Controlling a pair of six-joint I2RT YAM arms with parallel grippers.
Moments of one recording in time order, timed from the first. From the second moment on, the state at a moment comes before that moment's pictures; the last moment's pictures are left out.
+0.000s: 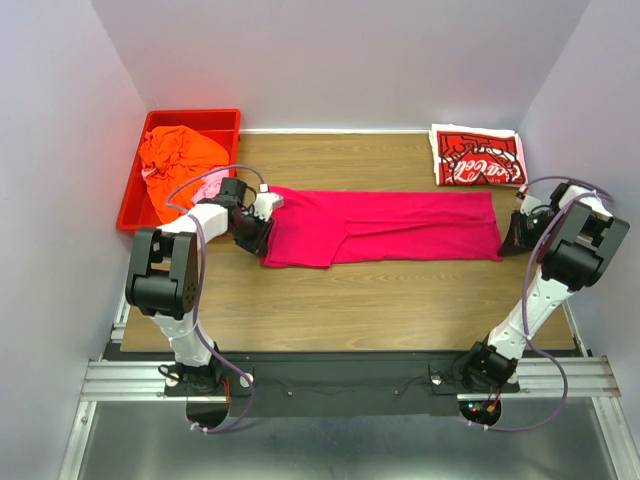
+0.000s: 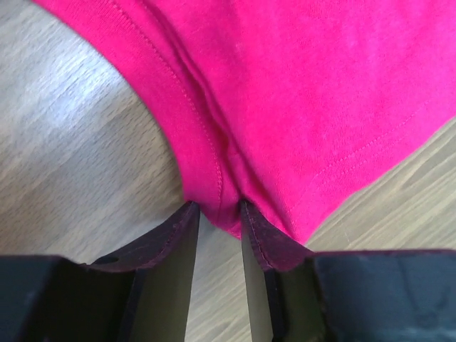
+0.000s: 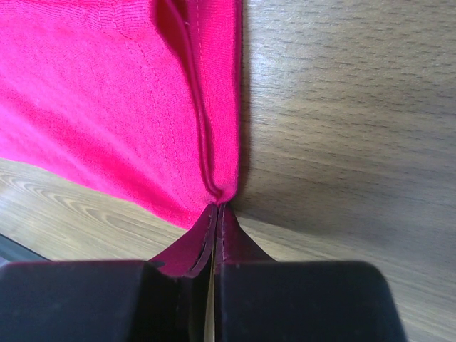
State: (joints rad) left arm -0.16 1.74 1.05 -0.51 0.41 0.37; right arm -0.59 2.11 1.55 -1.07 -0.49 -0.50
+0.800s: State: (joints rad) left arm -0.18 1.66 1.01 -0.57 0.24 0.40; right arm -0.59 2.02 1.43 -1.06 -0.39 -0.58
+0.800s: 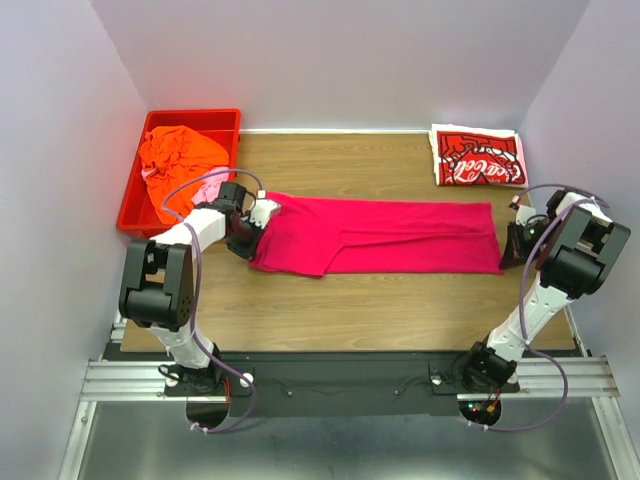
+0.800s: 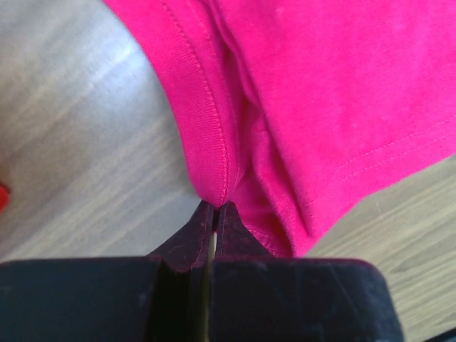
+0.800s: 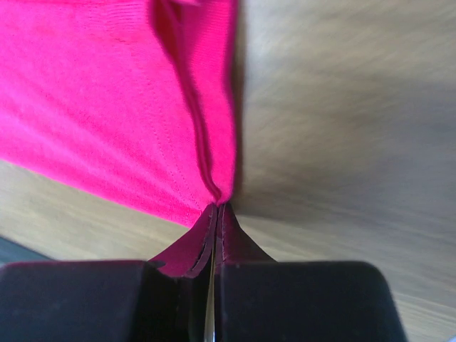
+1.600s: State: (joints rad) left arm -0.21 1.51 1.05 -0.73 0.48 0.52; right arm -0.38 1.81 1.58 -1.21 -0.59 -0.57
